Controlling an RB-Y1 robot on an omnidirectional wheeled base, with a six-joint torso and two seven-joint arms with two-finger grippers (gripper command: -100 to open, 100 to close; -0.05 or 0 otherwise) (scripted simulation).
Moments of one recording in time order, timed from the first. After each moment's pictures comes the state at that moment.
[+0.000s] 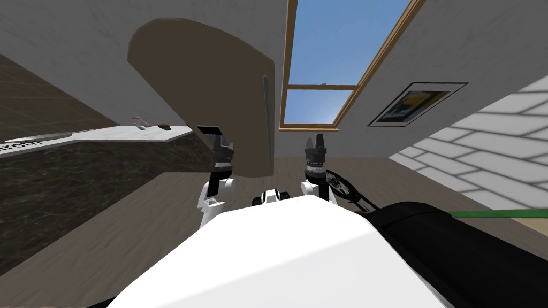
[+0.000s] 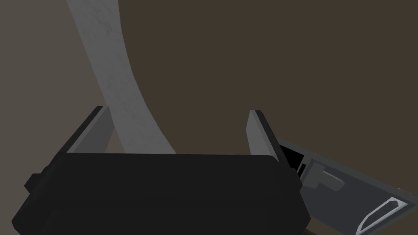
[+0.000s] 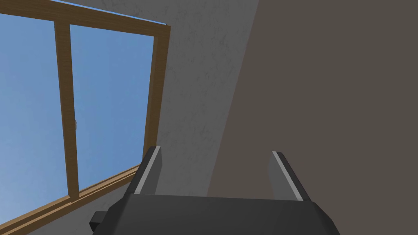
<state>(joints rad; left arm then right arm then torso) 0.11 0.17 0.01 -2.07 0.01 -0.25 0.19 0.48 -0.03 0.07 -2.37 0.05 -0.56 0.16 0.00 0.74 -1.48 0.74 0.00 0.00</state>
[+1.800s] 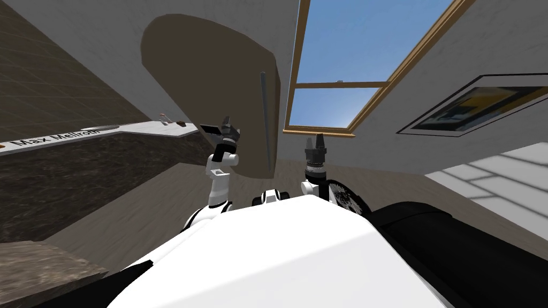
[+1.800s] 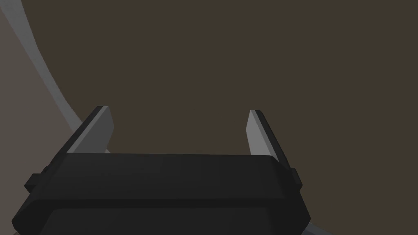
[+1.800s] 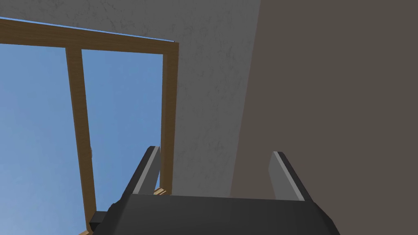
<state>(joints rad) -0.38 0.18 0.05 -1.87 0.03 0.20 0.30 0.48 -0.03 0.07 -2.37 0.05 -0.56 0.16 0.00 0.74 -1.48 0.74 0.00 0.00</state>
